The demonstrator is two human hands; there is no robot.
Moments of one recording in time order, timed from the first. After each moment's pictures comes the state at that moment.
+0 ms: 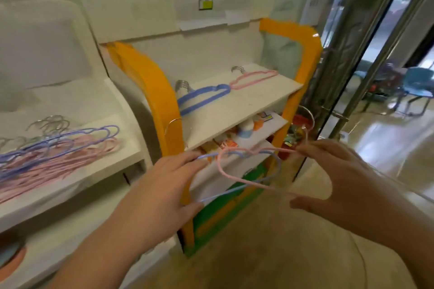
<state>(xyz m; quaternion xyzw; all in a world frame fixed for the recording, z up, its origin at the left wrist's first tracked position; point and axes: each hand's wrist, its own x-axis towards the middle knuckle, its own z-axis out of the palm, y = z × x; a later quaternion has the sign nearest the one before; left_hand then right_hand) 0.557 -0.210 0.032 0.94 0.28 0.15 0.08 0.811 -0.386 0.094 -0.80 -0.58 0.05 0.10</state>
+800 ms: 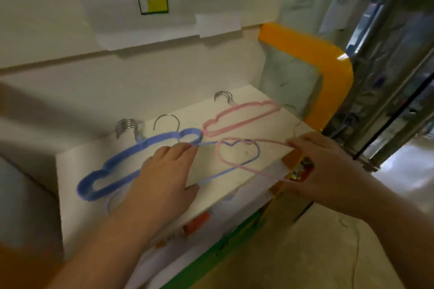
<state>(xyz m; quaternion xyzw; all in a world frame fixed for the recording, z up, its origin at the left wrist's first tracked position) 0.844 0.023 0.010 0.91 0.40 0.12 0.06 1.127 -0.109 0.052 -0.76 -0.63 0.09 0.12</state>
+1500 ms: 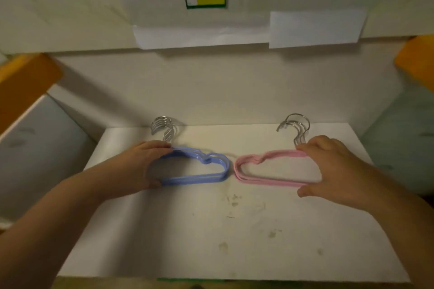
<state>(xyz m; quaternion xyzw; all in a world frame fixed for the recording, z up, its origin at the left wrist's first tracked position) 0.810 0.133 -0.018 0.80 0.58 0.03 0.15 1.237 0.173 -0.008 -0.55 -0.82 0.14 0.02</state>
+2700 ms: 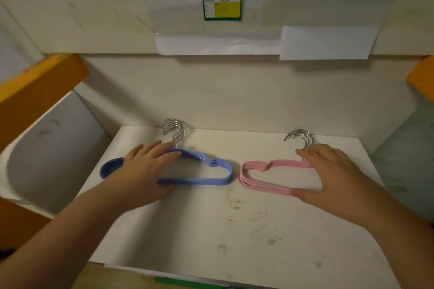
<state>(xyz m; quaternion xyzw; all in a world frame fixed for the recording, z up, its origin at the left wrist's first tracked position) 0.839 0.097 -0.015 0.74 0.67 0.01 0.04 1.231 0.169 -0.010 -0.51 -0.85 0.10 0.10</state>
